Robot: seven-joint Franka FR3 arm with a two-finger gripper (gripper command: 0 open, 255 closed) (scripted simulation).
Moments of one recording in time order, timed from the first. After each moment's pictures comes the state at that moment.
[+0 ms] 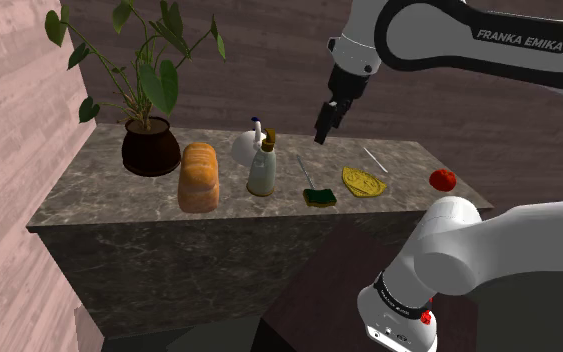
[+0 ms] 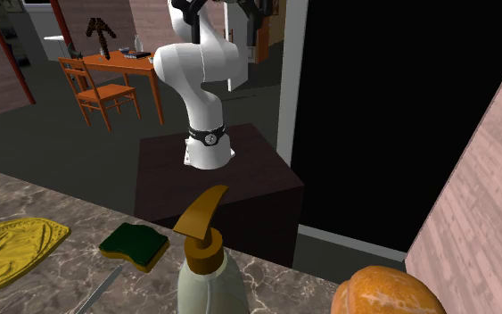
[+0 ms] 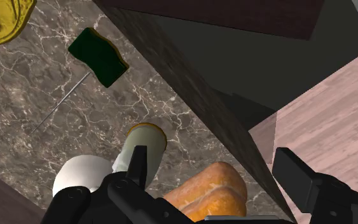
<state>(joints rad) 0.02 -0.78 0.02 -2.40 -0.07 1.71 -0.08</state>
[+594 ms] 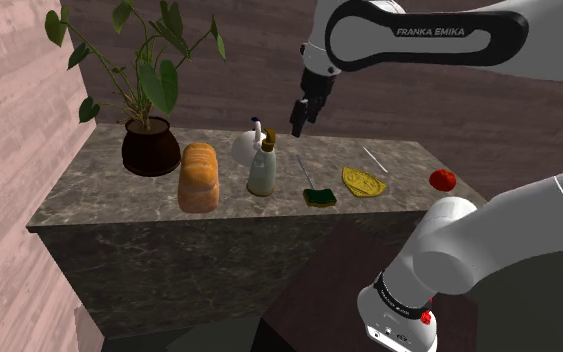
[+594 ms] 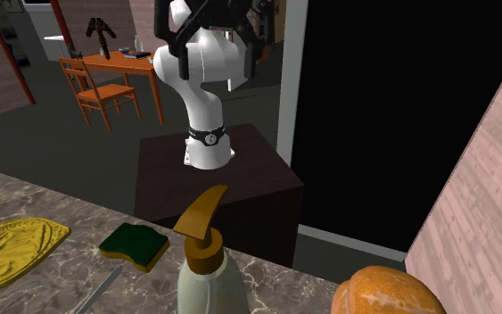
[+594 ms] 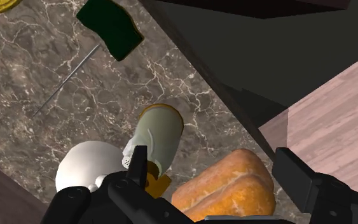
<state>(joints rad) -0.01 -0.51 -0.02 -2.30 -0.11 1.85 -0.12</state>
